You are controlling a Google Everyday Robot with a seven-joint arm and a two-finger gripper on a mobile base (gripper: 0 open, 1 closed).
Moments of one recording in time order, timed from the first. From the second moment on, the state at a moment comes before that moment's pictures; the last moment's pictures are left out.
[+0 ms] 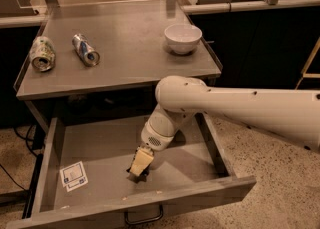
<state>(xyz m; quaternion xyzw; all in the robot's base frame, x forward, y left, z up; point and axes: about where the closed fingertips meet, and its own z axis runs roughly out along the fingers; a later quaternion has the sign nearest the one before) 0.468 0.053 0.643 -0.58 0.78 0.22 0.08</state>
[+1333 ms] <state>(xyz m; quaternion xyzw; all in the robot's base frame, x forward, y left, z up) 0.485 0.053 0.600 -0.55 0.80 0.21 0.07</state>
